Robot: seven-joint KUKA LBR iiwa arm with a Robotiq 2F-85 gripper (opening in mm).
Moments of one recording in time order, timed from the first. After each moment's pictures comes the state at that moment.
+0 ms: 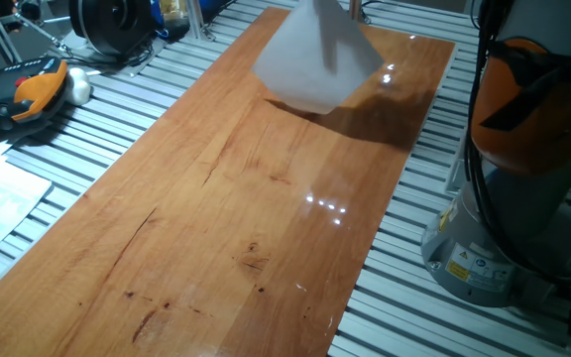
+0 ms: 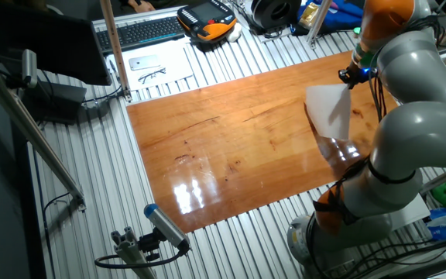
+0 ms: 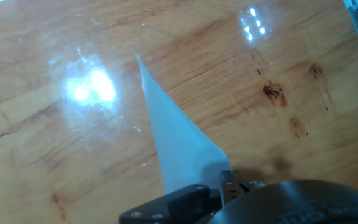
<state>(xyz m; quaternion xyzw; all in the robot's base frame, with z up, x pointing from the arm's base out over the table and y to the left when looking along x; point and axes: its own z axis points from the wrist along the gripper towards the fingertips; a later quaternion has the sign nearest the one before) 0.435 -0.235 0.342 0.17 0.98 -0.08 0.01</state>
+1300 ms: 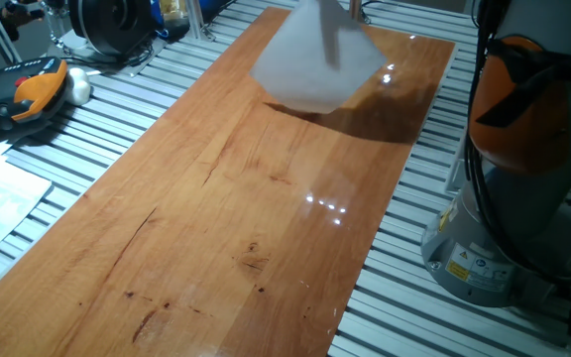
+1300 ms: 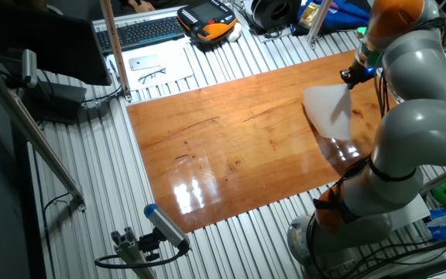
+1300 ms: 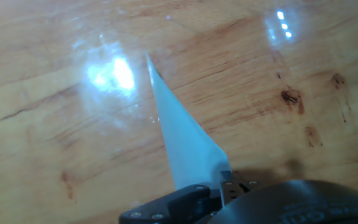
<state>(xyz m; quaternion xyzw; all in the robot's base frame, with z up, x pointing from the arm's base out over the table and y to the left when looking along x) 0.435 -0.235 0.342 0.17 0.98 -0.05 0.02</state>
